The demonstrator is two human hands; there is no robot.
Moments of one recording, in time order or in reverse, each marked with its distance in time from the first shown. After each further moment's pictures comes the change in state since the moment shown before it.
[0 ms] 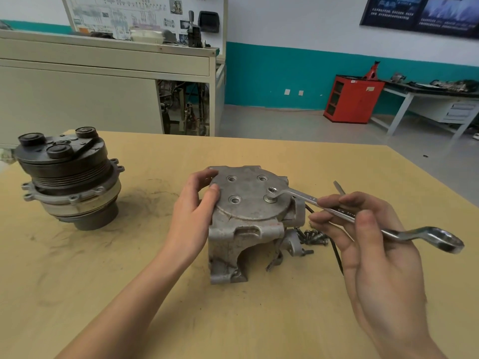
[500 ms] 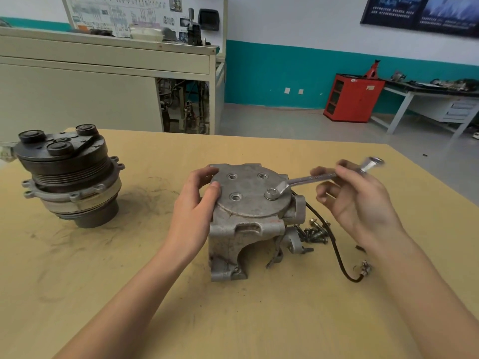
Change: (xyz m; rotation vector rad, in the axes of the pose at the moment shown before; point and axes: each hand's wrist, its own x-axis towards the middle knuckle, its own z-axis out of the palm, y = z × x) left_hand 0.000 0.001 0.000 -0.012 -0.002 0.002; right_hand 0.078 0.022 -0.023 0.314 0.012 0.526
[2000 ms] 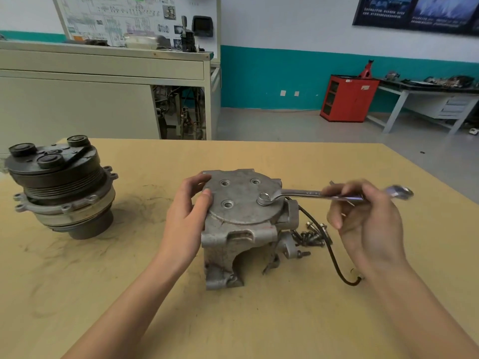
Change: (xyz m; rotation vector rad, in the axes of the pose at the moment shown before) left_hand -0.001 0.004 0.001 0.010 0.011 -0.003; right_hand -0.020 0.016 -0.021 -0.100 -0.021 -0.293
